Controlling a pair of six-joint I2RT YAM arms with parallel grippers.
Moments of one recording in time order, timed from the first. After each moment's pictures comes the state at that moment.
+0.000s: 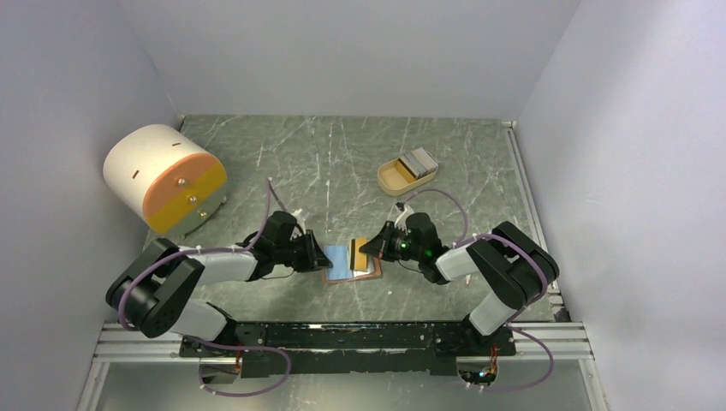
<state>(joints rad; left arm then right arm) -0.60 1.43 0.42 0.25 0.35 -0.84 0.60 1.62 0.35 0.79 -0.37 0.85</state>
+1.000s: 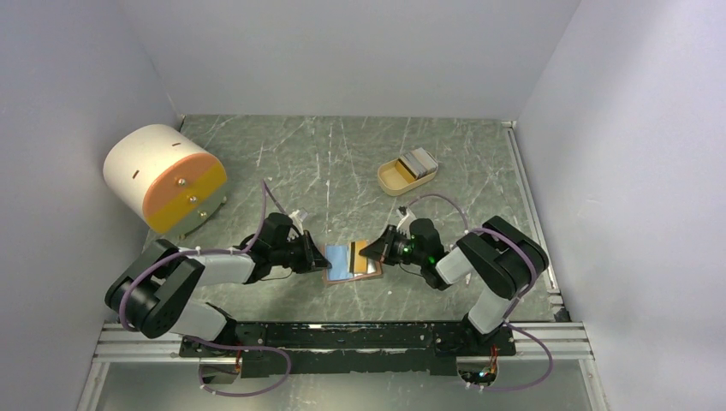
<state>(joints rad) -0.57 1.42 0.36 0.33 0.41 -0.86 0.59 1.70 0.30 0.98 -0.42 0.89</state>
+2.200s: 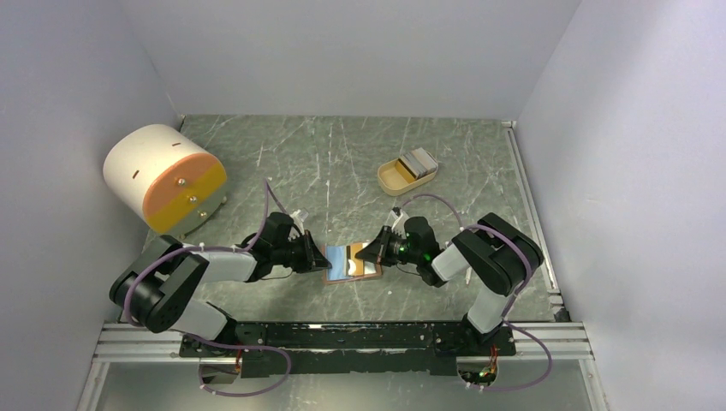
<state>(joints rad) -0.57 1.45 0.37 0.34 0.42 -0.84 0.61 1.74 0.33 0.95 -0.47 0.91</state>
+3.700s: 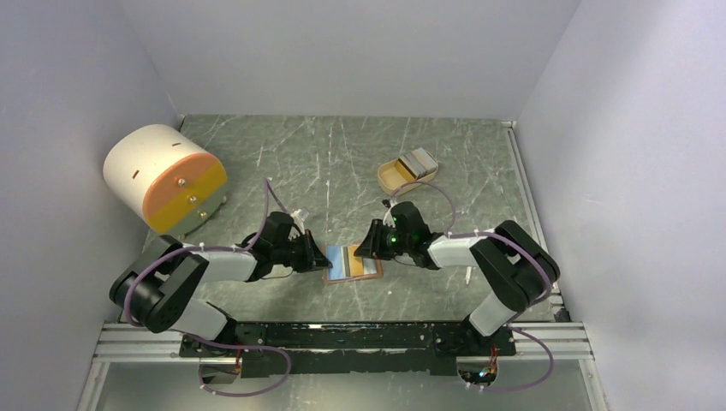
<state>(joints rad) -0.57 1.45 0.37 0.34 0.42 -0.84 0.64 1.62 0.53 0.42 -0.40 0.77</state>
